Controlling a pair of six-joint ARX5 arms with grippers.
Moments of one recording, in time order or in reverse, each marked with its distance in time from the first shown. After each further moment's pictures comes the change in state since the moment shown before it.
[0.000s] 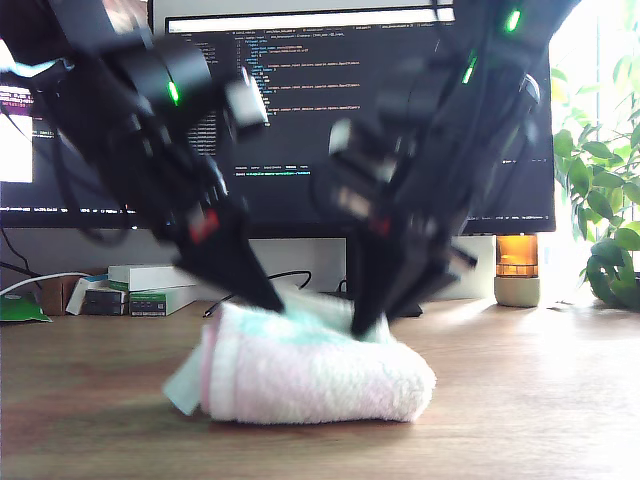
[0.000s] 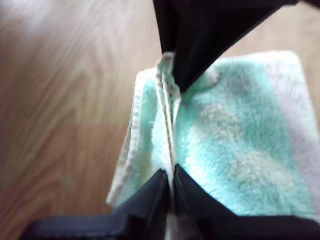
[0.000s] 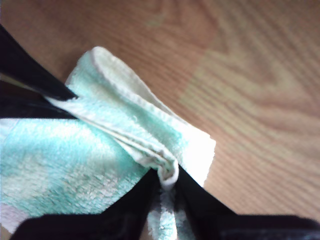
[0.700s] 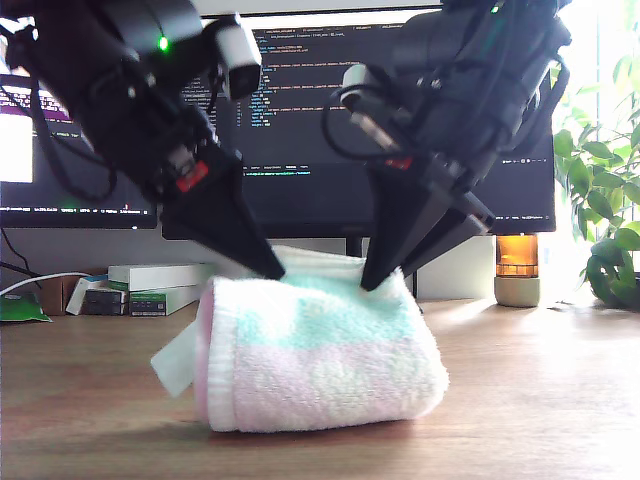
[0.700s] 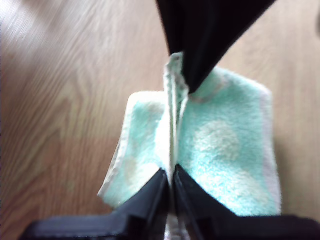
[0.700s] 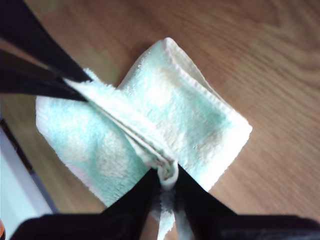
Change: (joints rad) left arm -0.018 -0.153 0.000 -0.146 0.059 -0.013; right arm 0.002 -0.137 -0.004 -0.182 -0.118 -0.013
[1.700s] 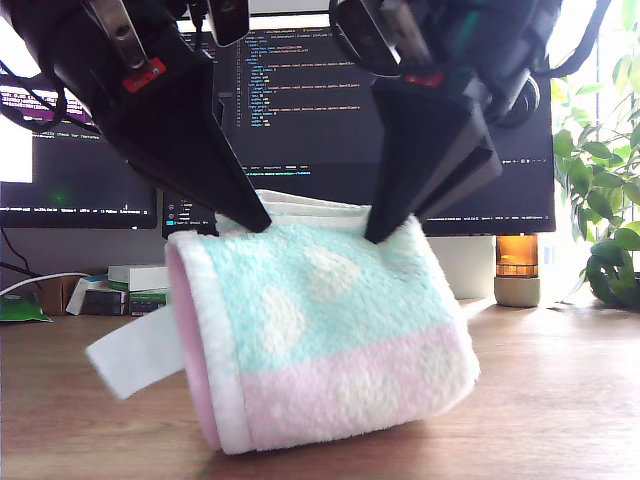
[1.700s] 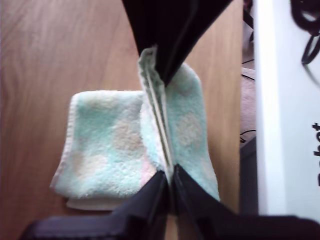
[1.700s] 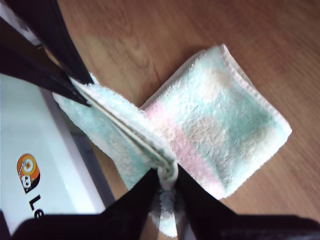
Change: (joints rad) left arm -0.062 -0.163 0.000 -0.245 0.083 -0.044; right arm 0.087 -0.163 -0.032 -0.115 -0.004 -0.112
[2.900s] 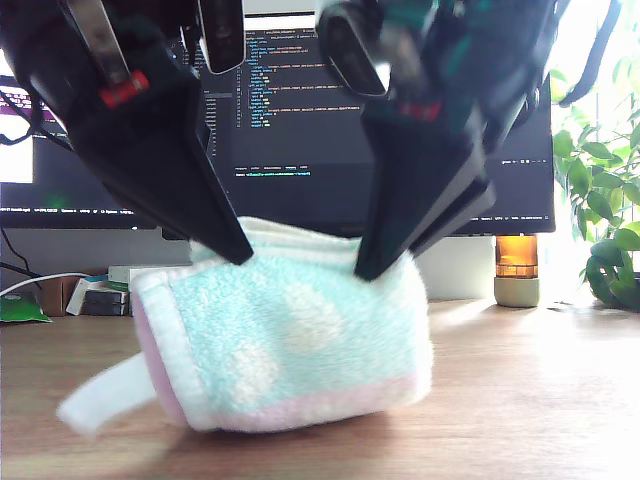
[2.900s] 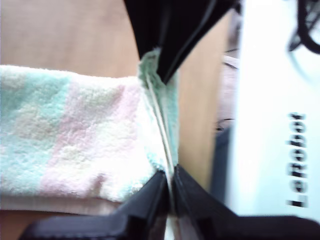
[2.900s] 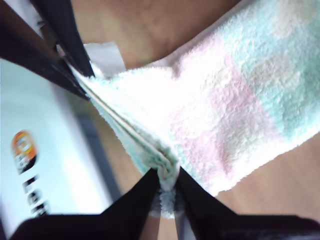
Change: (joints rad) left arm -0.056 -0.001 -0.037 -0.084 0.028 -0.082; right arm 0.060 0.000 -0.060 -0.027 -0.002 -0.053
